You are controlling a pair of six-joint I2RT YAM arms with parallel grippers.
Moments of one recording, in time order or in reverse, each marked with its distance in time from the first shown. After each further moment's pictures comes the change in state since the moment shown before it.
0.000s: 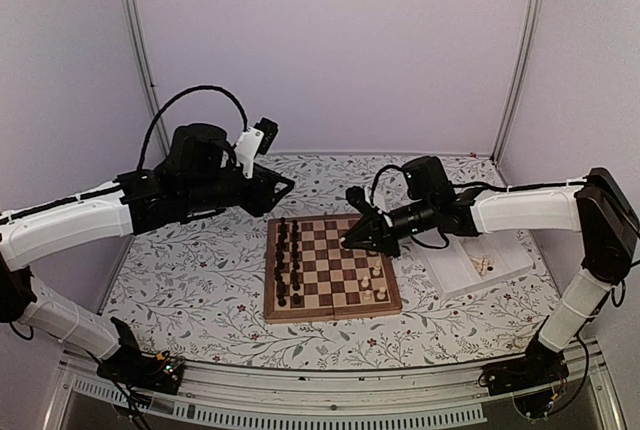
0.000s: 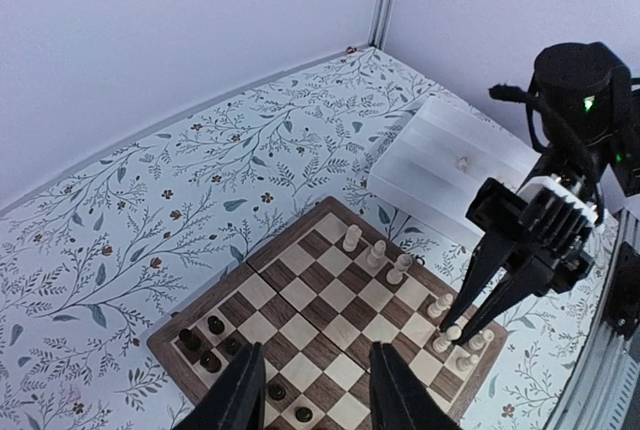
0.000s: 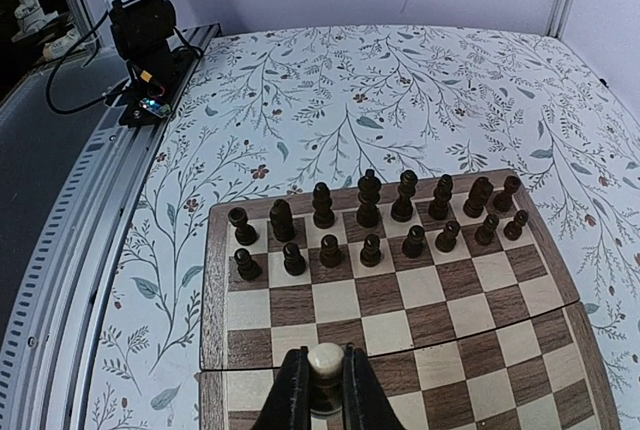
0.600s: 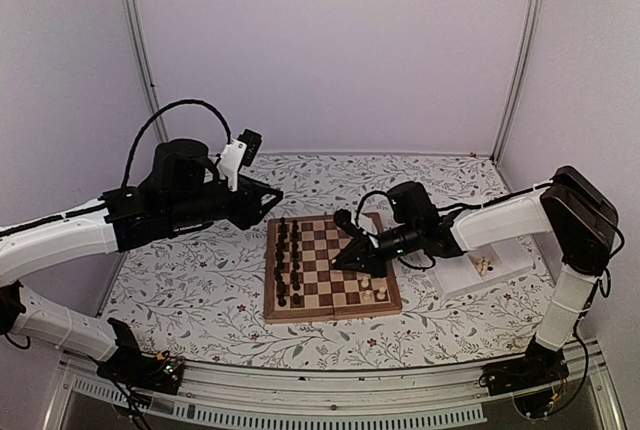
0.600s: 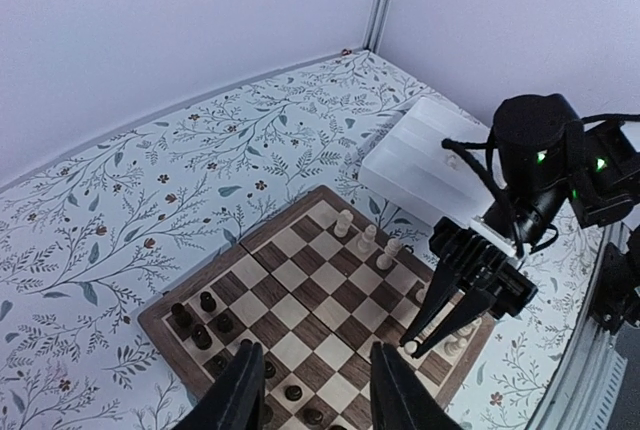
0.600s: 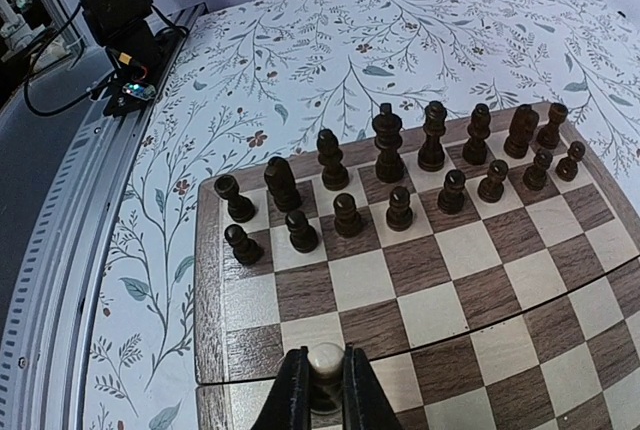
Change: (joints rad) left arm 0.000 -0.124 -0.135 0.042 0.011 -0.043; right arm 0.064 0.126 -0.071 0.185 0.057 0.143
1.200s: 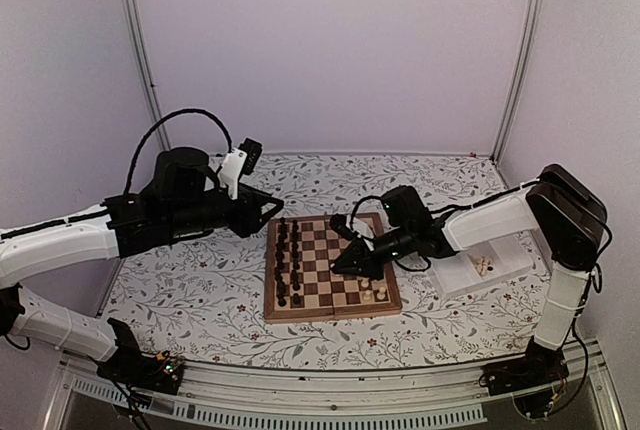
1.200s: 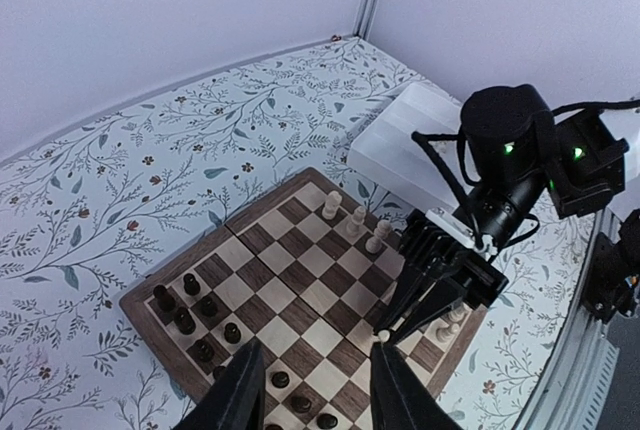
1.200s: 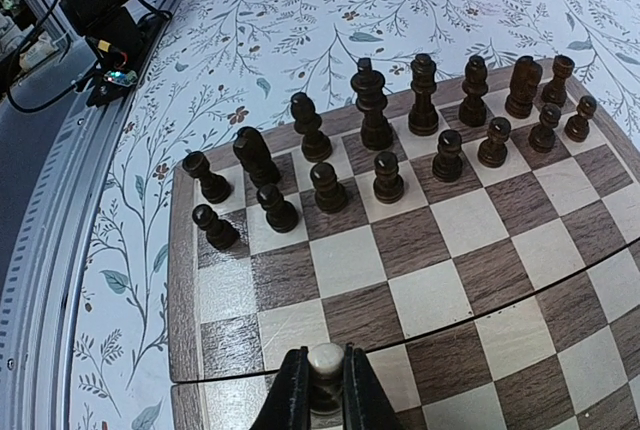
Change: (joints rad) left arm 0.000 -0.012 -0.053 0.027 0.033 -0.022; right arm 0.002 0.076 0.031 -0.022 0.019 0.018
